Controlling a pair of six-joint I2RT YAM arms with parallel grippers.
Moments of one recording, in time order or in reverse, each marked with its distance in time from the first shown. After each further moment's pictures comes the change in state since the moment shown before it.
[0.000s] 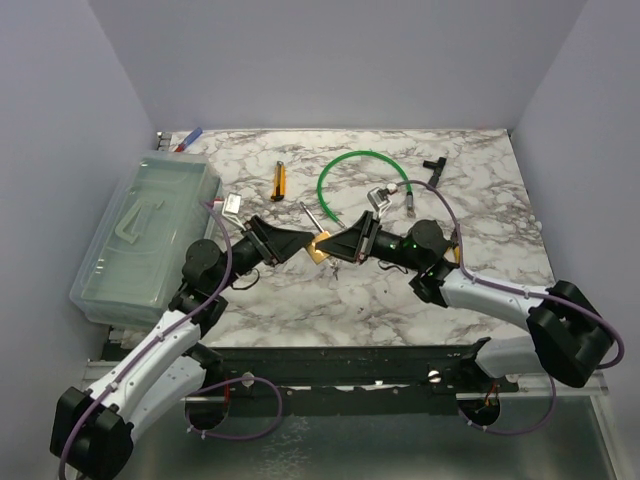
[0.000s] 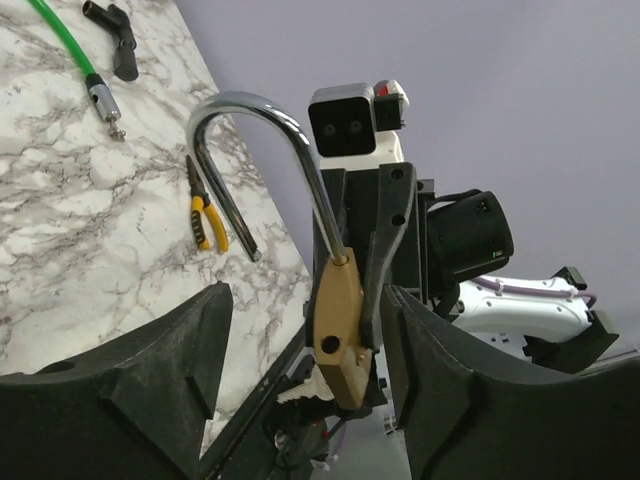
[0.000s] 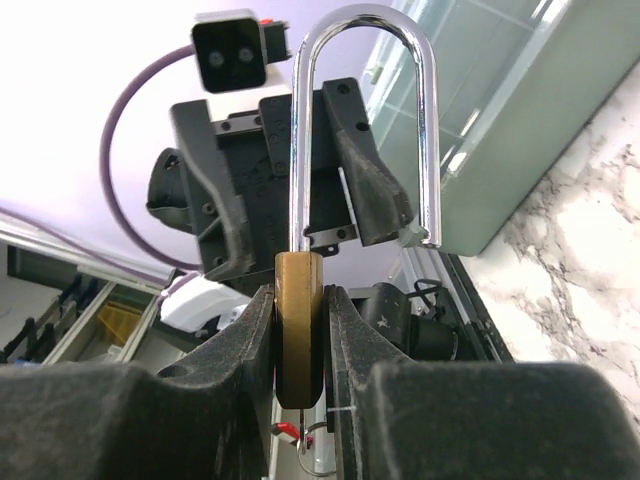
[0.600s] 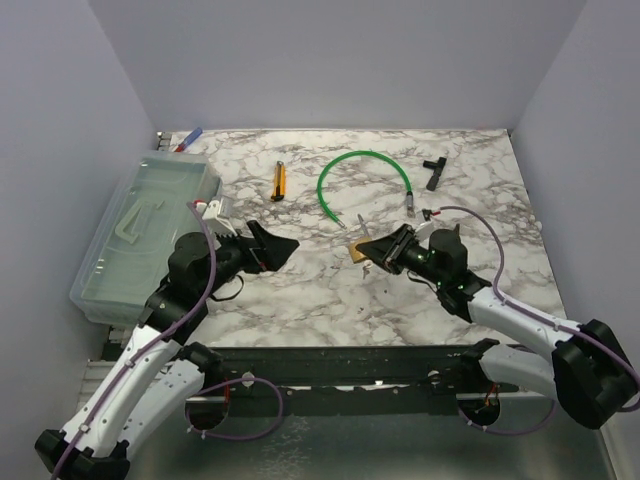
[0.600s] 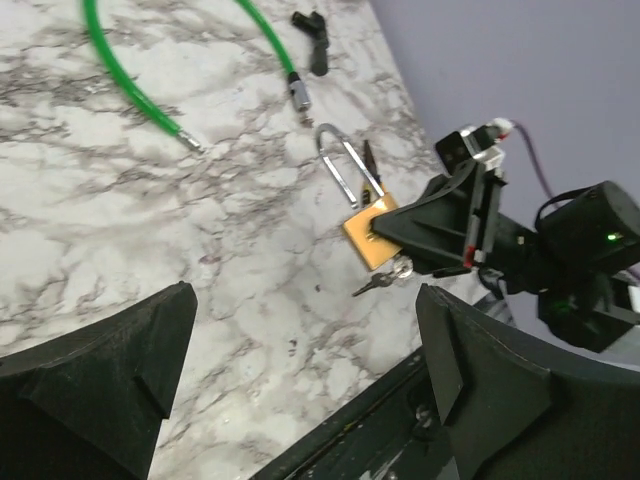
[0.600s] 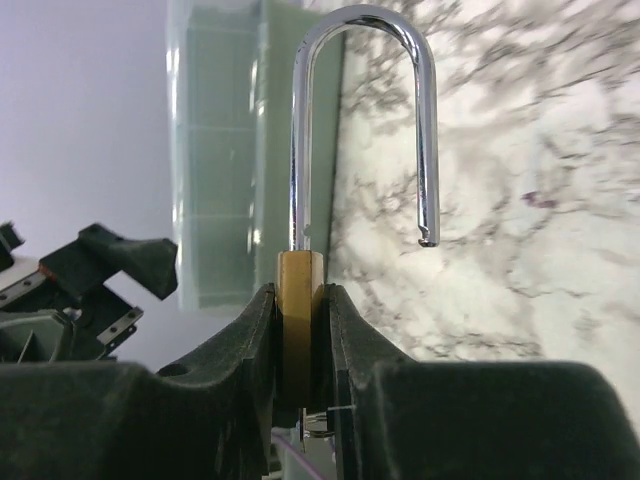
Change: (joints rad) left arm 0.000 -0.179 0.212 -0.684 -0.190 0.357; right arm -0.169 -0.219 -0.194 -0.412 0.230 -0.023
